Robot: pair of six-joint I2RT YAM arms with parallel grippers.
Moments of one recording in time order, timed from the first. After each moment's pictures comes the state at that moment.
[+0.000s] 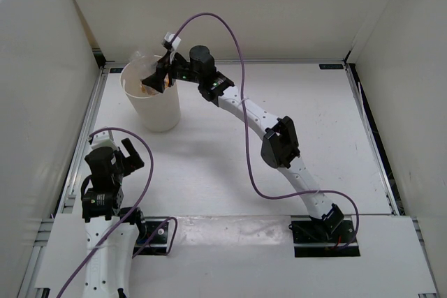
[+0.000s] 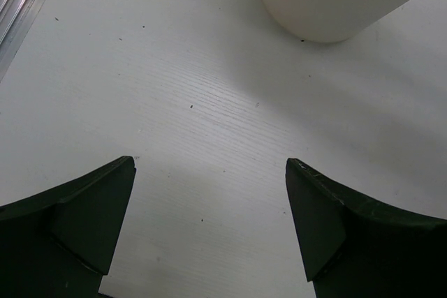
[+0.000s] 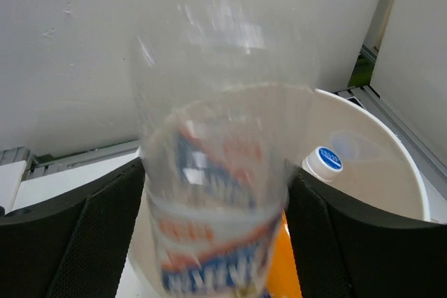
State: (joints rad) left arm 0.11 0.42 0.58 -0.71 -0.14 -0.26; right arm 0.82 2.52 2.52 0.09 -0.58 0.17
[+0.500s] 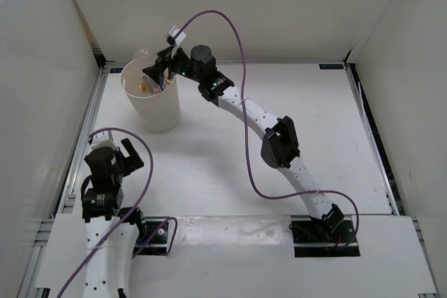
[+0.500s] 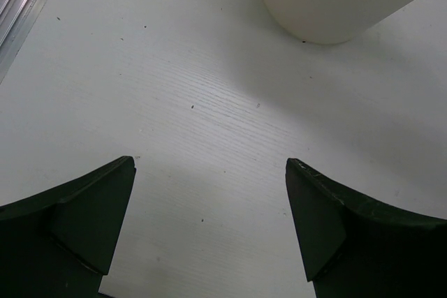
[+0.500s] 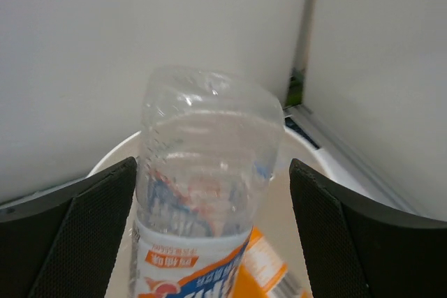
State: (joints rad) left arm 0.11 0.41 0.58 -0.71 -0.14 -0.26; right arm 0.82 2.52 2.53 0.15 -0.40 0.13
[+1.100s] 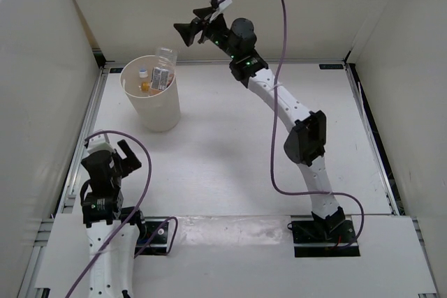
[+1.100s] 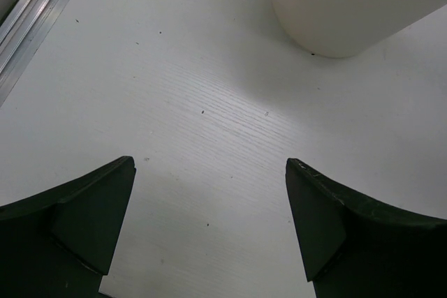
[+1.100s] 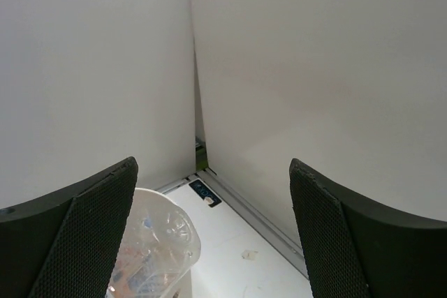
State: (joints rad) left arm 0.14 0.37 0.57 -0.72 -0.15 -0.27; right arm 0.66 2.30 2.38 0.29 -0.27 0.13
